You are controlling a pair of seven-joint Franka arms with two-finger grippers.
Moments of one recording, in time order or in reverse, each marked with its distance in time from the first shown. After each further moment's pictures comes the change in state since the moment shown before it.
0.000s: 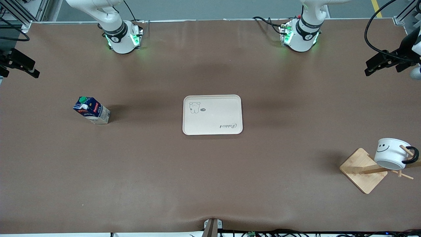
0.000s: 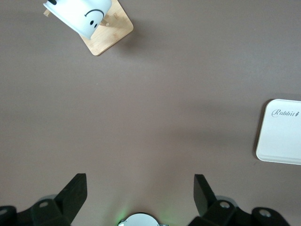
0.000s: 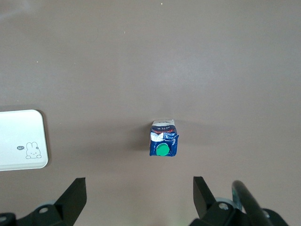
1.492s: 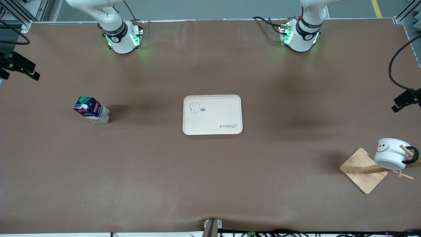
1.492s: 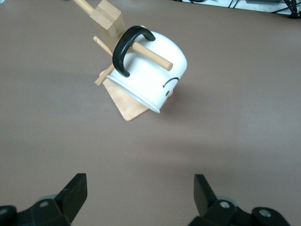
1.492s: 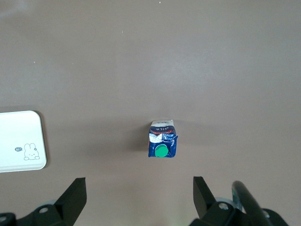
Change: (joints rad) left arm 0.258 0.040 0.006 -0.353 -0.052 0.676 0.252; right arm 0.001 0.011 -0.007 -0.002 0.000 0.007 0.000
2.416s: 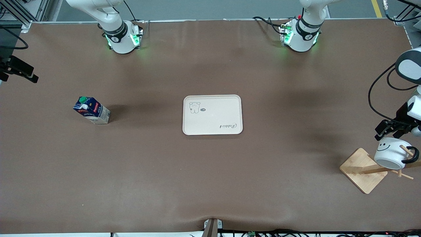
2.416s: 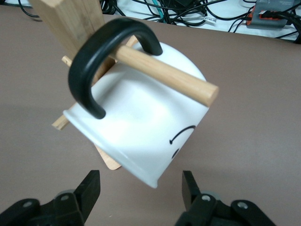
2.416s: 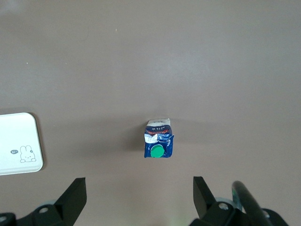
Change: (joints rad) left arm 0.012 0.193 -0.001 -0.117 -0.170 0.446 0.160; right arm -0.016 0.020 -0.008 -0.001 0.000 0.003 0.000
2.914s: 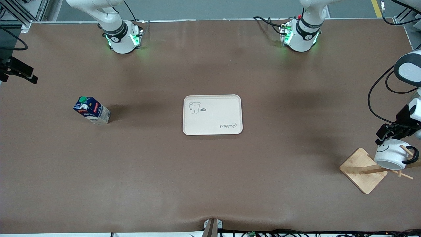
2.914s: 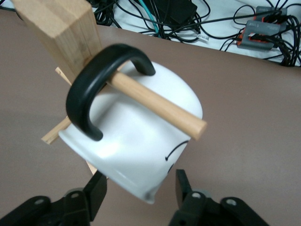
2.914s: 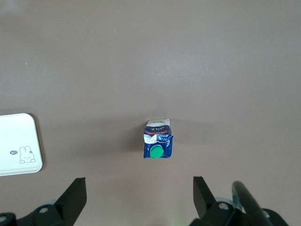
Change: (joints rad) left arm 0.000 0.018 -0.010 0.025 -0.081 0.027 0.003; right arm -0.002 0.001 0.000 0.001 0.000 0.000 0.000
